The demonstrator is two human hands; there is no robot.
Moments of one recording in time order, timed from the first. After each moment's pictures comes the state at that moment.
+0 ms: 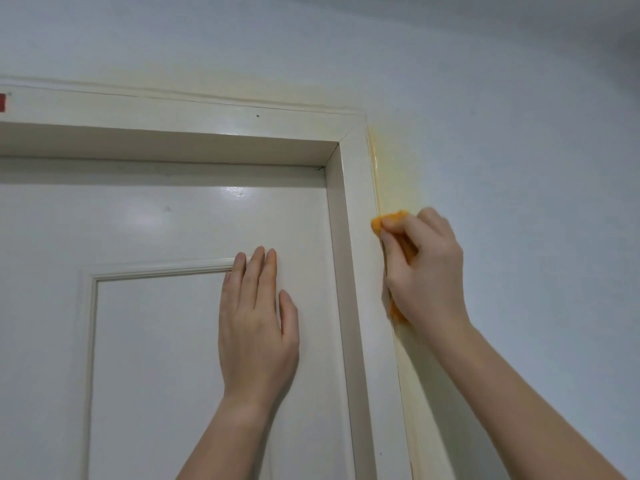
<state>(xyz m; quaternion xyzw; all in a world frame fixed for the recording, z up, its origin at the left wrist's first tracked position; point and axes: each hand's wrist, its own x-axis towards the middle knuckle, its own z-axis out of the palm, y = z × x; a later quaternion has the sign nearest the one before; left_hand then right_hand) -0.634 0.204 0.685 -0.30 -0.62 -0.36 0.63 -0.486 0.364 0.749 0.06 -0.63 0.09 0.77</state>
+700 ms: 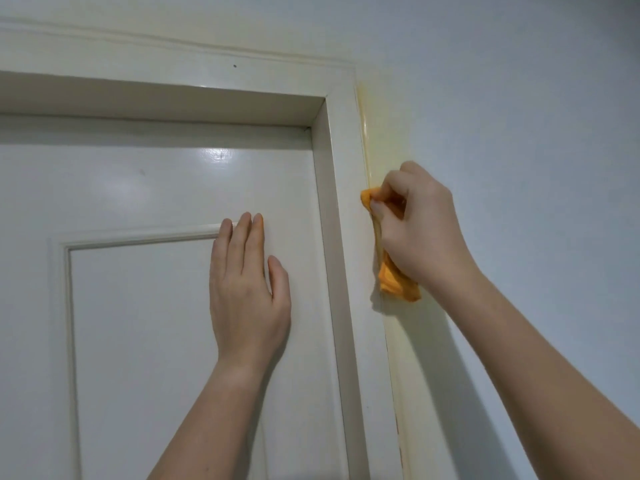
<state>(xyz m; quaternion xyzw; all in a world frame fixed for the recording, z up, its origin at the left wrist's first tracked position) -0.629 0.207 0.683 -0.31 -0.62 -0.41 0.59 -0.467 0.364 0.760 0.01 -0.72 0.11 0.69</state>
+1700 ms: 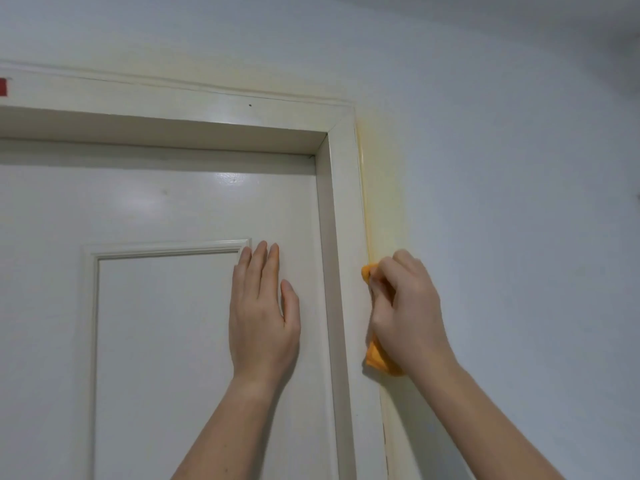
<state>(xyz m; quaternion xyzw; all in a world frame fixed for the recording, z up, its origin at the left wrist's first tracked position) -0.614 0.216 0.669 -0.31 -0.64 -0.43 0.55 -0.472 0.359 0.685 0.04 -0.71 0.11 0.69</state>
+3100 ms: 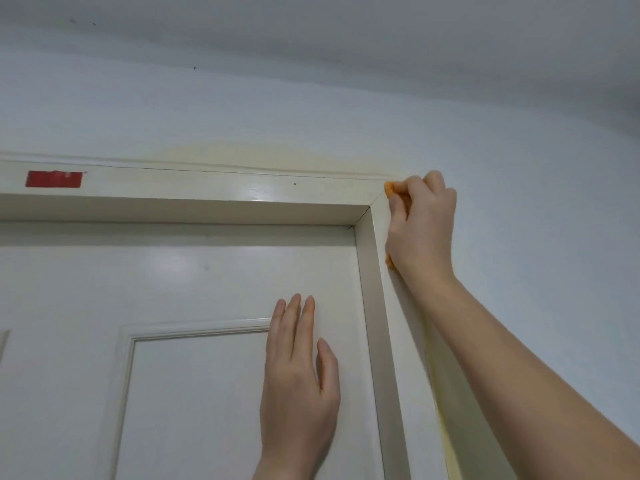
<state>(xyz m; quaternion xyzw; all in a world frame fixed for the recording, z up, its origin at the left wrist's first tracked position) -0.630 0.211 0.701 -0.35 -0.60 -0.44 0.56 -0.517 0.344 0.878 0.04 -0.57 0.12 0.81</state>
